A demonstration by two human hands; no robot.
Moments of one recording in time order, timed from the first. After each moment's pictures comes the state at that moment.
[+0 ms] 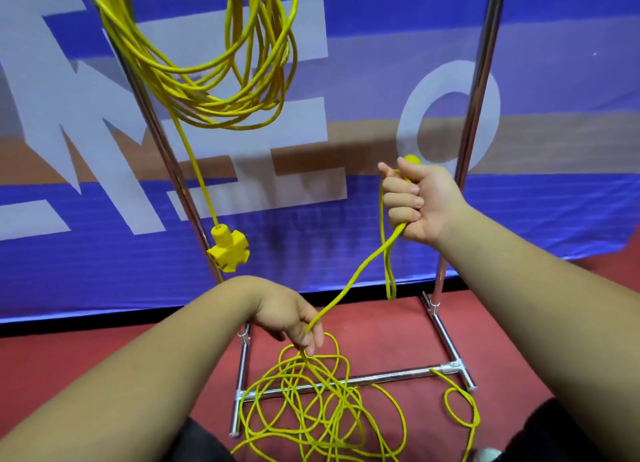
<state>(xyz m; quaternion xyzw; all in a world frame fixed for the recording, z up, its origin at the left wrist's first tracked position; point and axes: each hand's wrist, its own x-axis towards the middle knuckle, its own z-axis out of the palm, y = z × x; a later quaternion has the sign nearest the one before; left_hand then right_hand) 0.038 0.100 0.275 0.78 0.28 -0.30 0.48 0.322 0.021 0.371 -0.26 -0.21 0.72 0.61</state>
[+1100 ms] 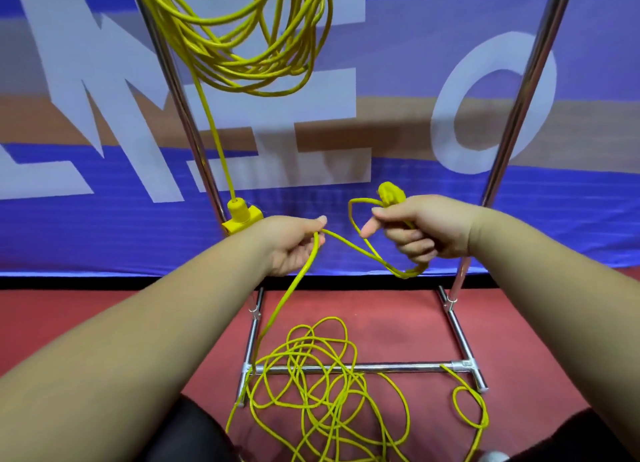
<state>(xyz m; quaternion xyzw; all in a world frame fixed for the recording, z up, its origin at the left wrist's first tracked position) 0.059 0.106 0.328 0.40 0.54 0.22 0.71 0.300 0.017 0.348 -0.52 -0.50 0.63 0.29</state>
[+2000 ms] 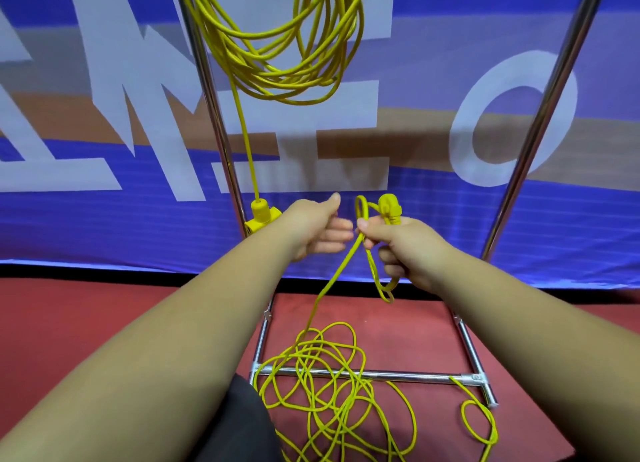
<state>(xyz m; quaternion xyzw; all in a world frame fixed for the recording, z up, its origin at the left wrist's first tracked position) 0.066 0.102 0.345 0.54 0.51 0.27 0.62 0.232 0.017 0.317 -0.54 -0.43 0.53 0.50</state>
